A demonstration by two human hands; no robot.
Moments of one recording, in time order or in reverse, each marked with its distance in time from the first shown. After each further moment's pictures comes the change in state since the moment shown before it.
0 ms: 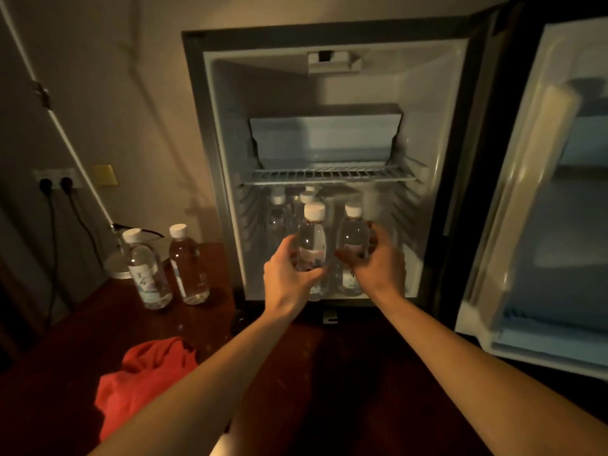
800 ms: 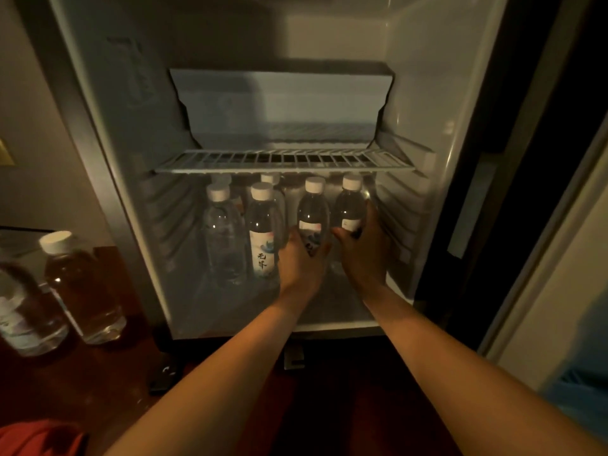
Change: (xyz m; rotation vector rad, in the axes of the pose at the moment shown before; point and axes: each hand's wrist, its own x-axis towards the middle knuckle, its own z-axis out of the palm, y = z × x) left_hand 0.094 -0.051 0.137 0.056 -0.073 -0.113; right_hand 0.099 0.074 0.044 0.205 0.120 -0.039
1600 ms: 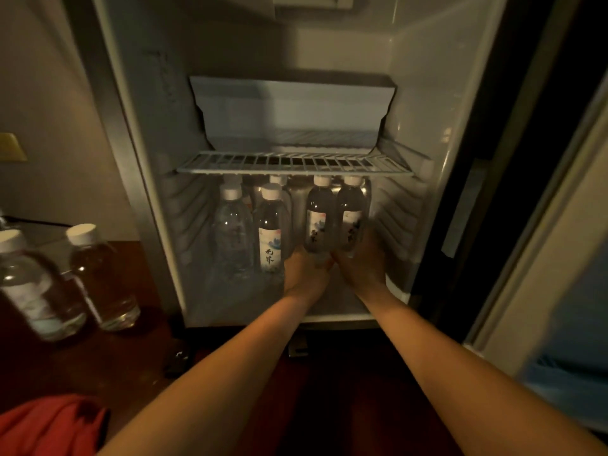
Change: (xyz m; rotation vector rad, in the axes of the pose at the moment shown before) left_hand -0.018 0.004 -0.013 0.128 -0.174 -0.153; right_hand -0.016 0.002 -0.002 -0.246 -0.136 0.192
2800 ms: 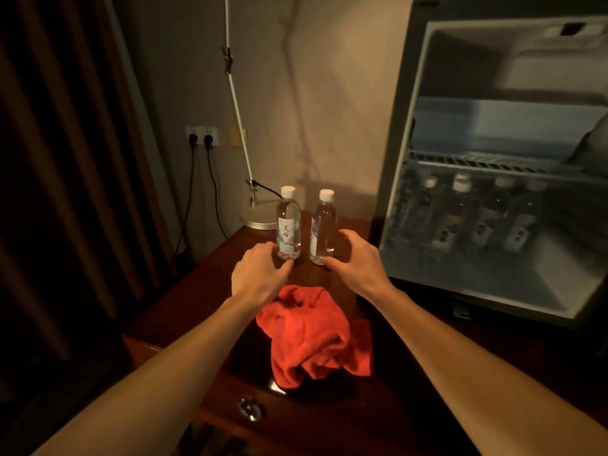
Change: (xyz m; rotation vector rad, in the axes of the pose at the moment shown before) left_hand -0.185 -0.149 -0.329 0.534 0.392 -0.125; right_hand -0.219 -0.173 0.144 -0.115 -0.511 -0.419
